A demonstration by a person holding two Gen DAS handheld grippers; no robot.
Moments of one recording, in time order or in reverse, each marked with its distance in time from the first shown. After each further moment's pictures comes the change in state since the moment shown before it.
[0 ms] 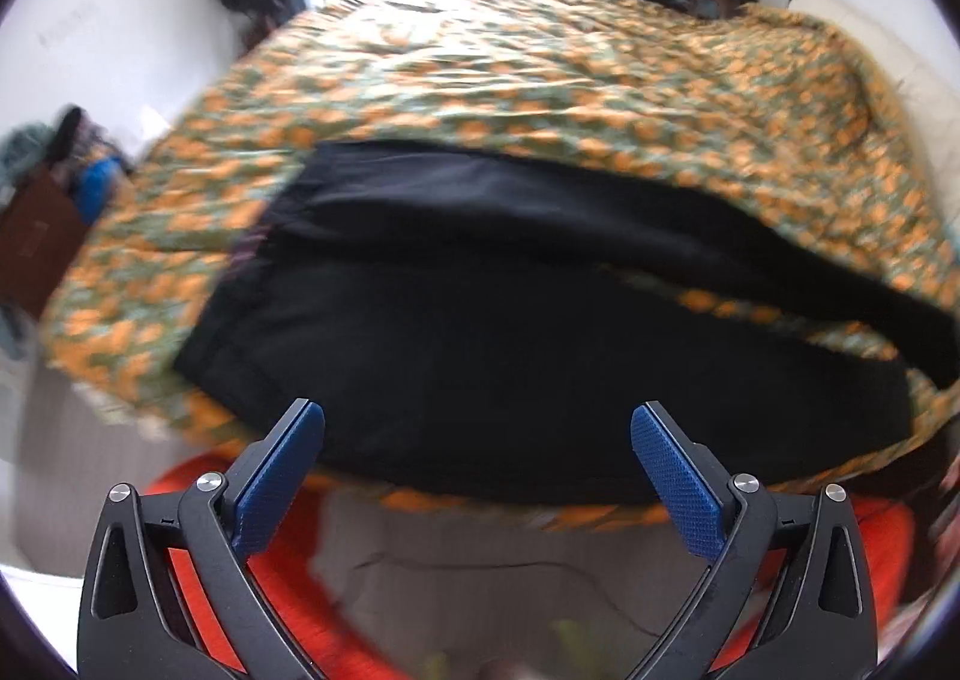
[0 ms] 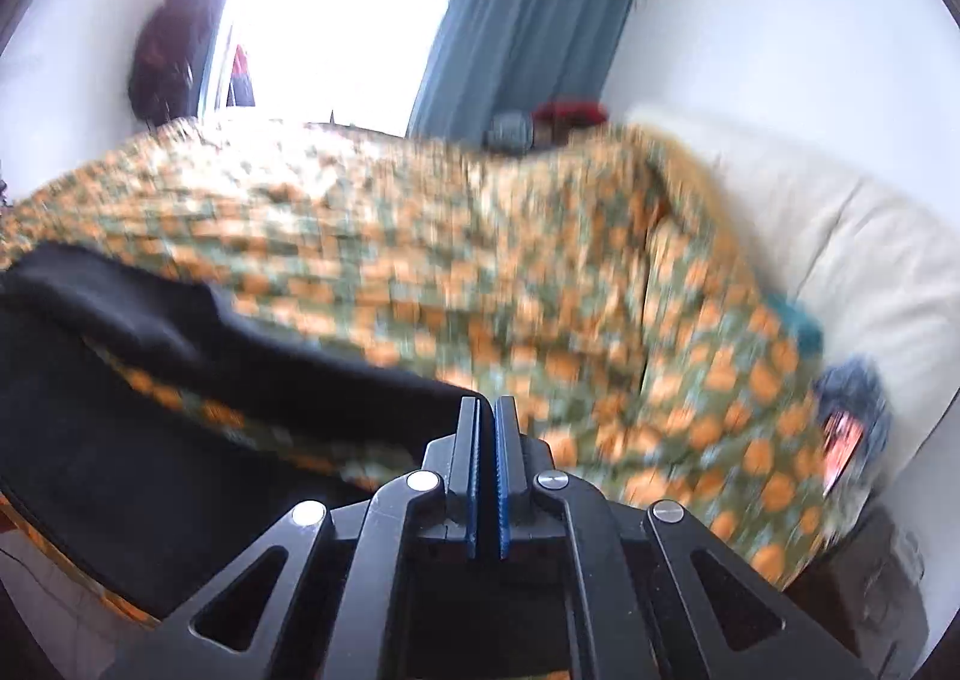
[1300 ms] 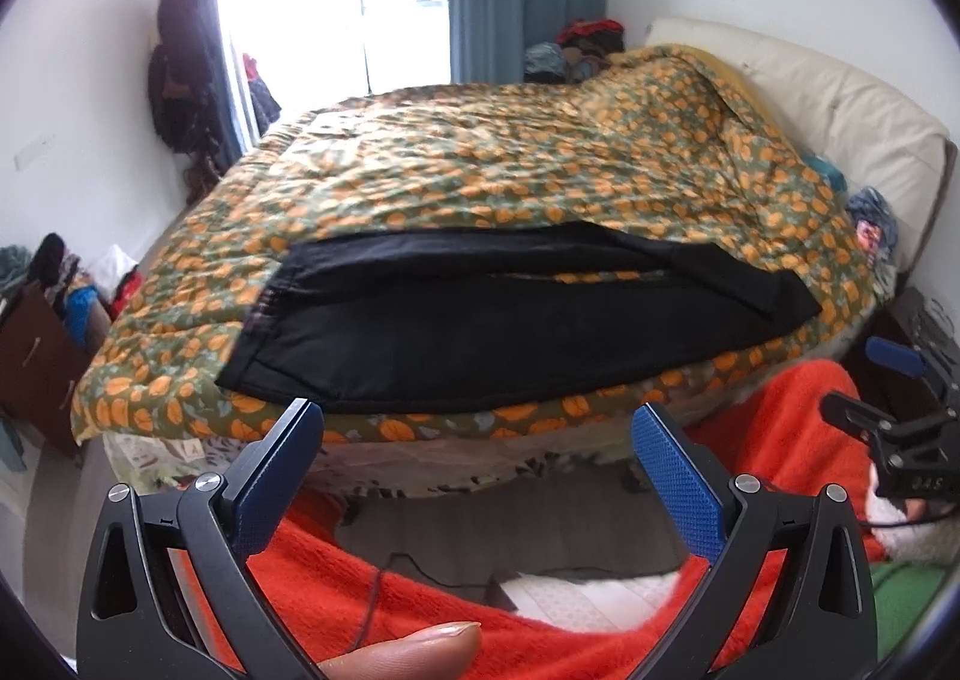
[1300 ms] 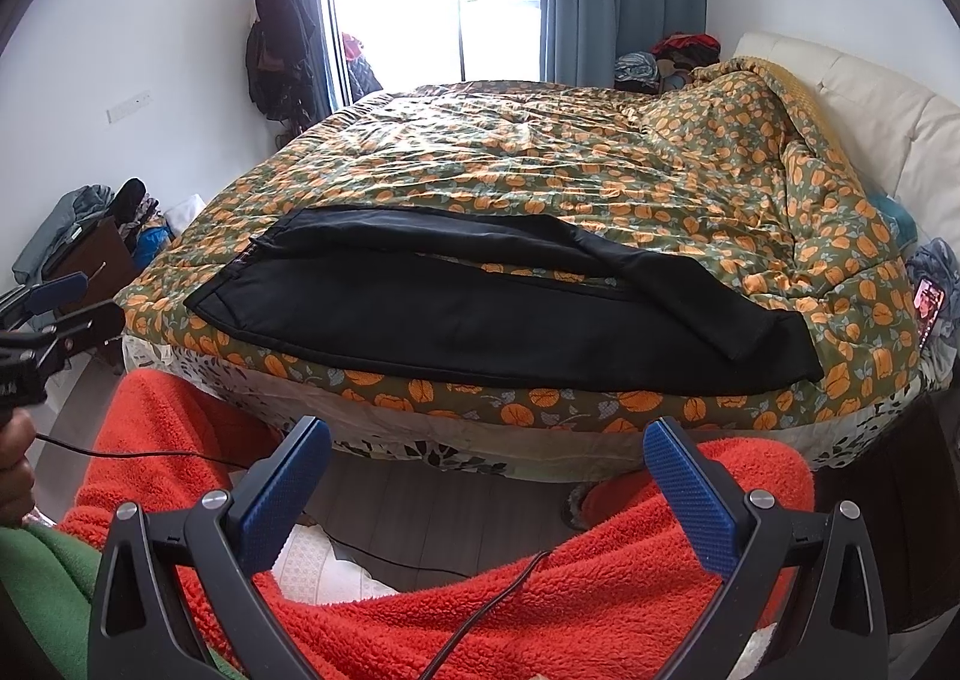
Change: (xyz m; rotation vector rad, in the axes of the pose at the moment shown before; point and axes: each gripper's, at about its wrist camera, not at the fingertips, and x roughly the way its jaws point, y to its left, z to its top) left arm -0.179 0.002 -0.151 0.241 -0.293 -0.059; right arm -0.261 0.151 -0.055 0.127 0.195 0.401
